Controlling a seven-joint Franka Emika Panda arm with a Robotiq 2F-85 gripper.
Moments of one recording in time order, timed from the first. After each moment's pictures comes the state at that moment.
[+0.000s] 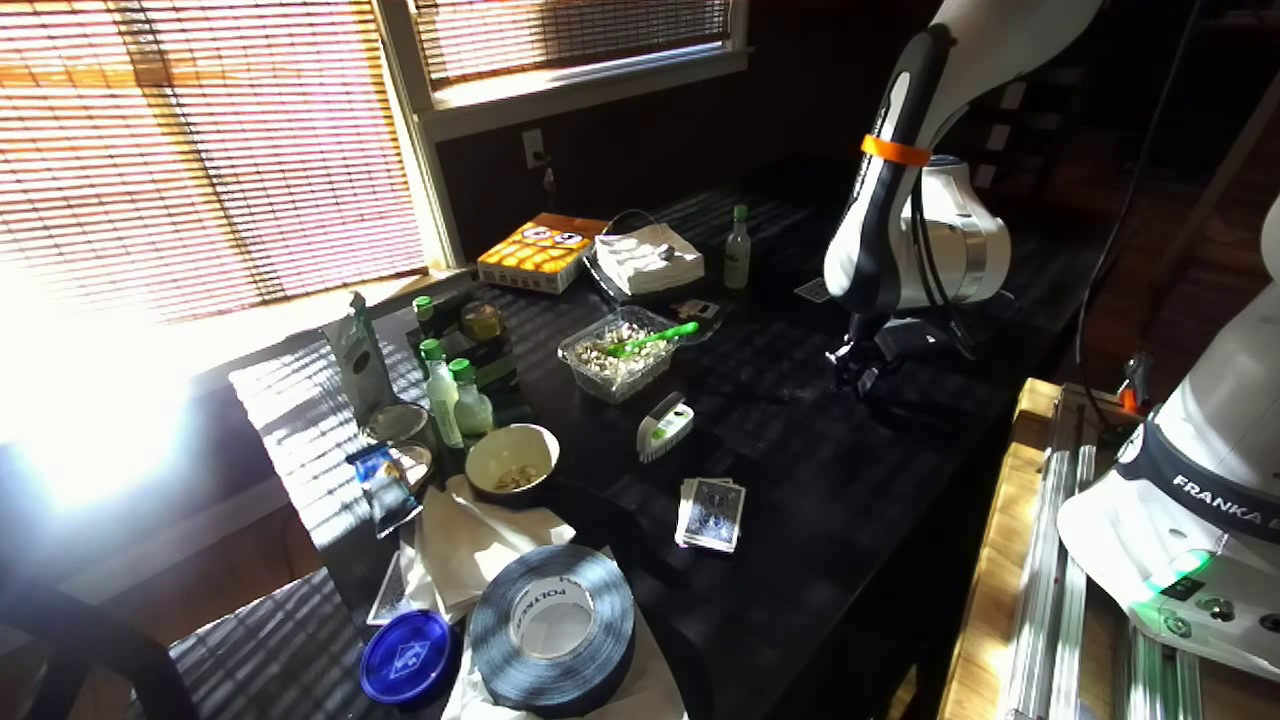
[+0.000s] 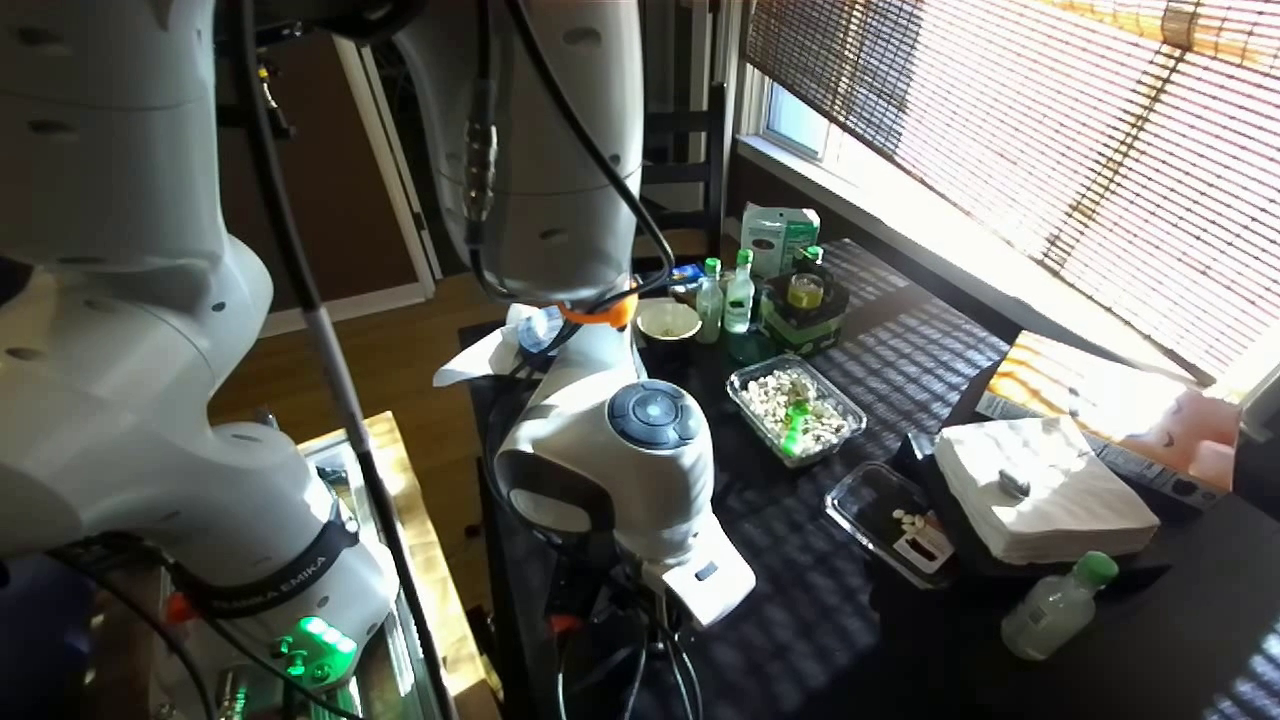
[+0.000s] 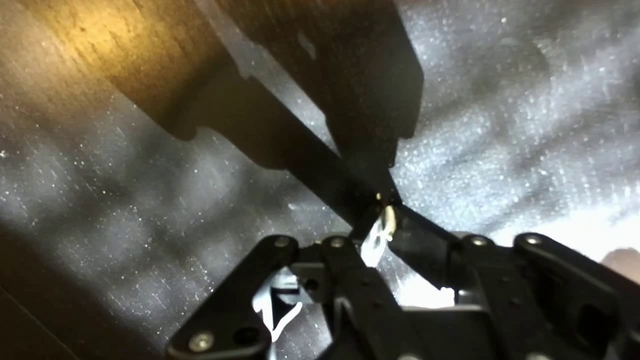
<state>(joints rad) -0.49 0.47 0.05 -2.74 0.38 3.27 -0.17</state>
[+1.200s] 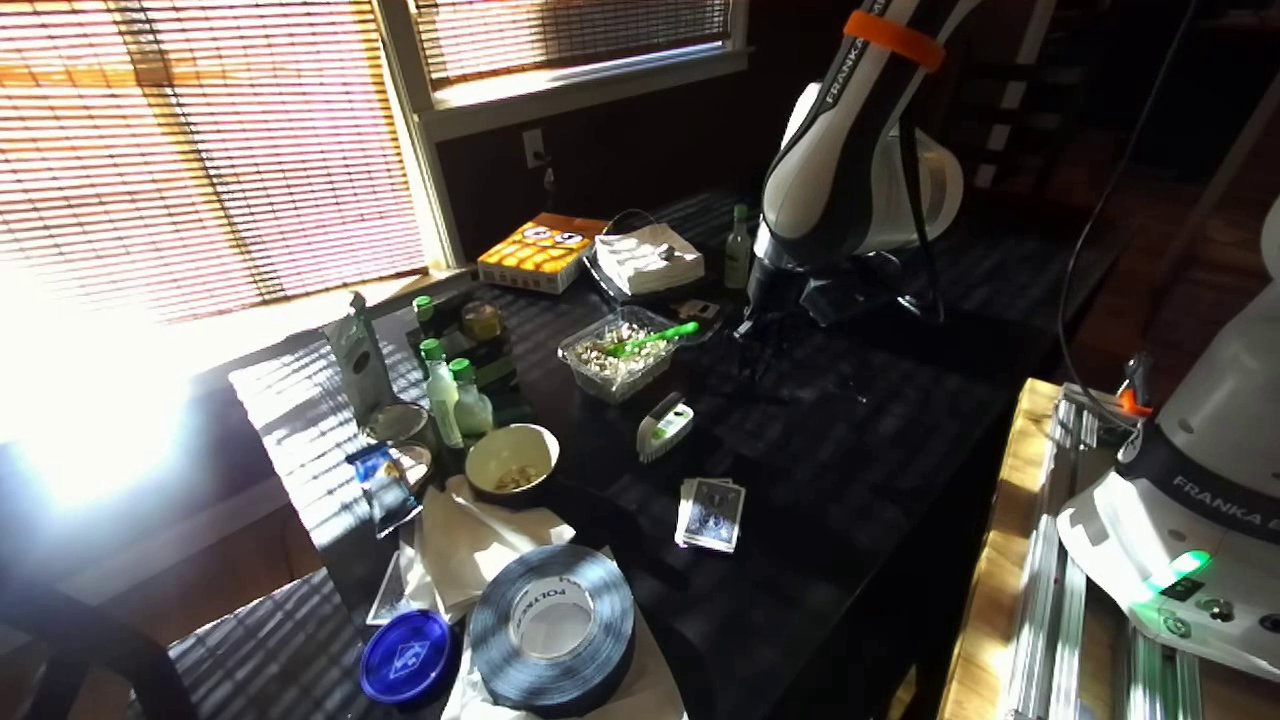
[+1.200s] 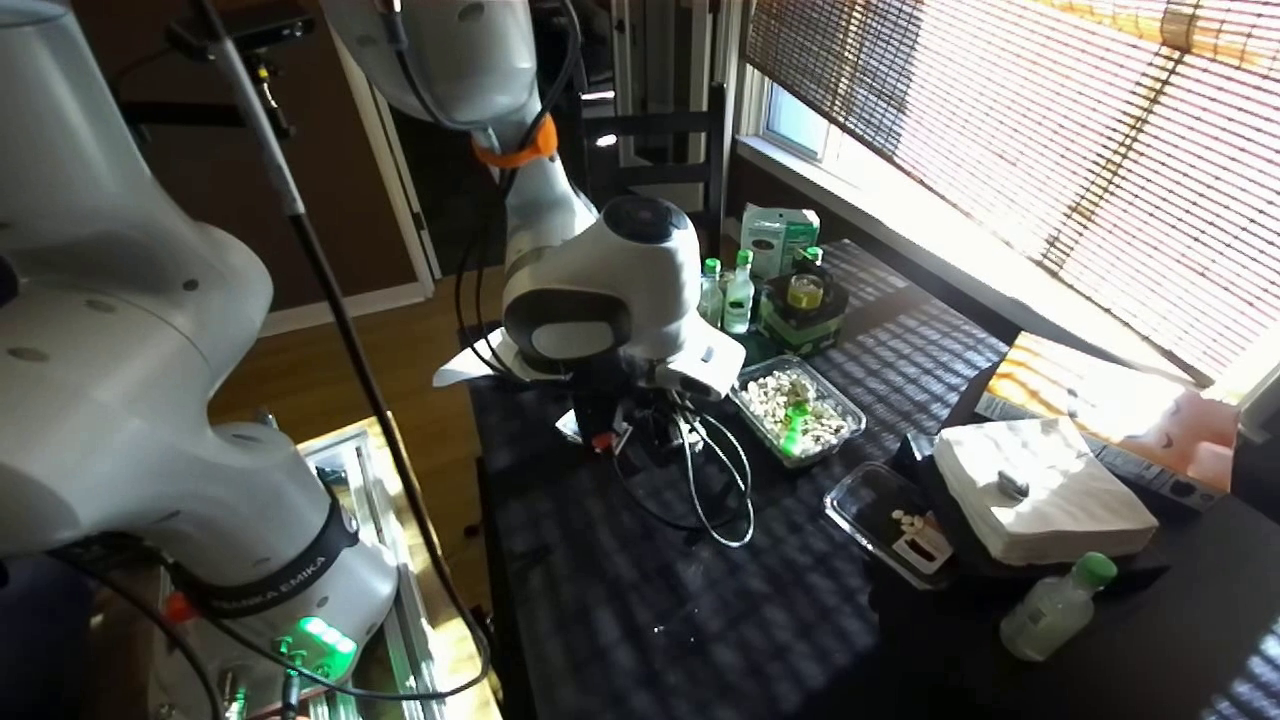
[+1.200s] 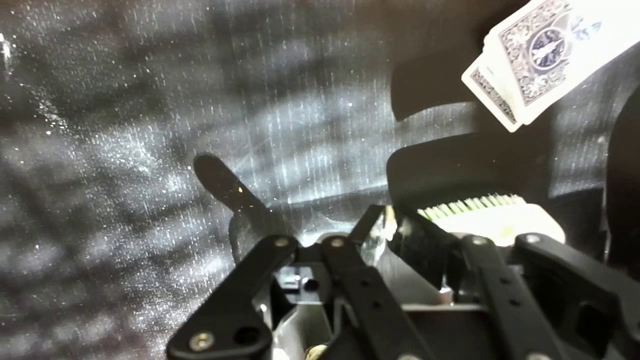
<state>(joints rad) -0.49 0.18 0.44 -2.75 0.36 3.03 -0.17</state>
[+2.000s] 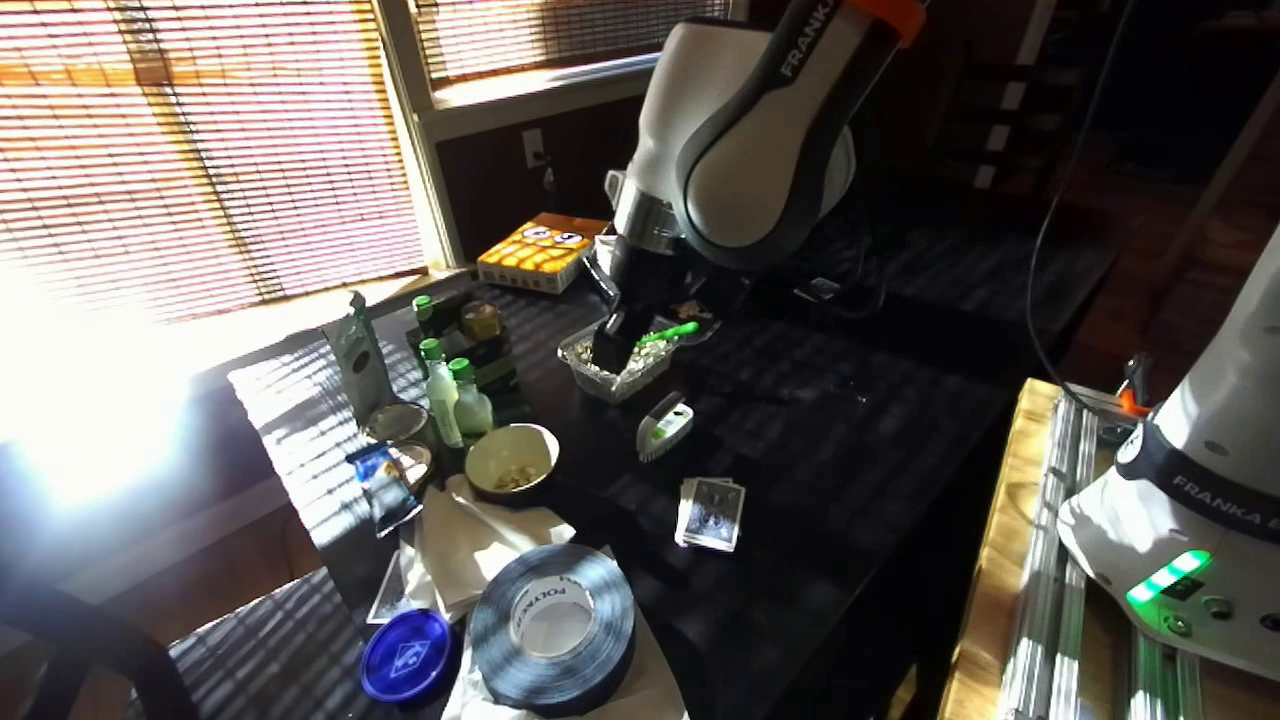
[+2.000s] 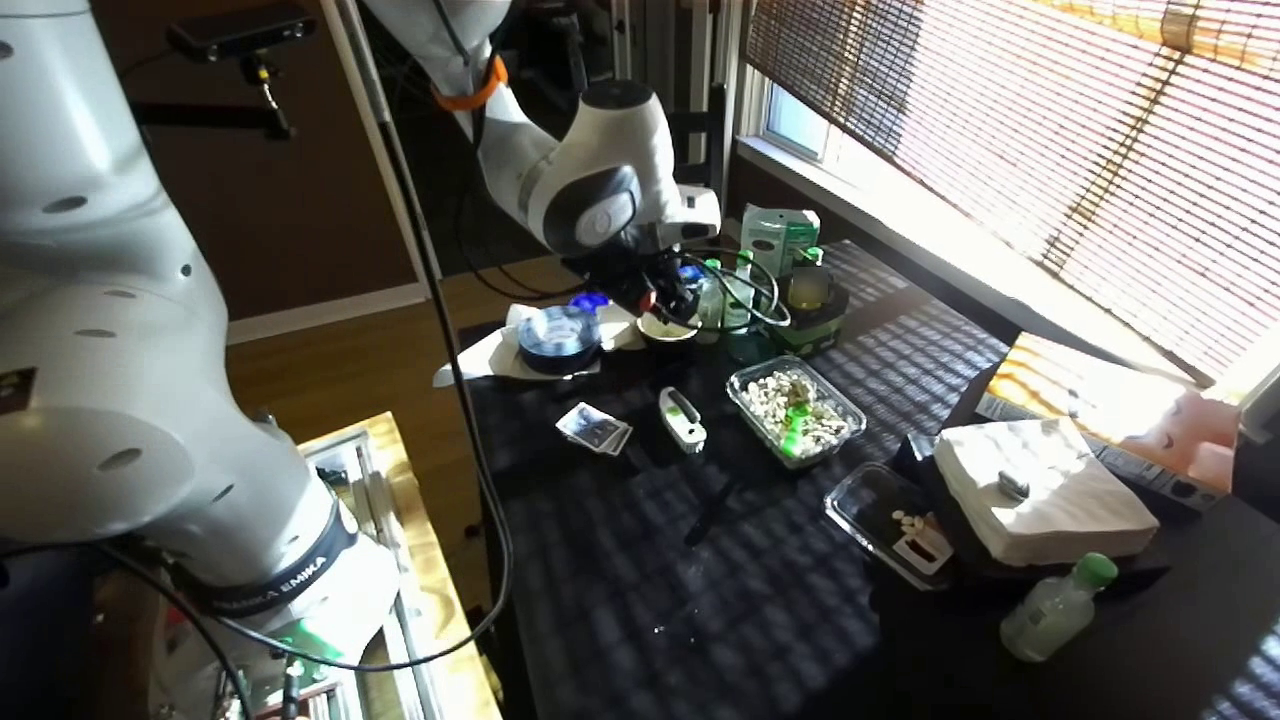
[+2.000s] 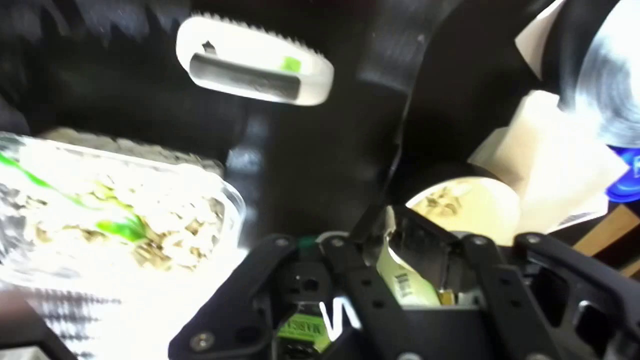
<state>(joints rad) -0.05 0.18 0.29 -2.53 0.10 3.00 -0.10</state>
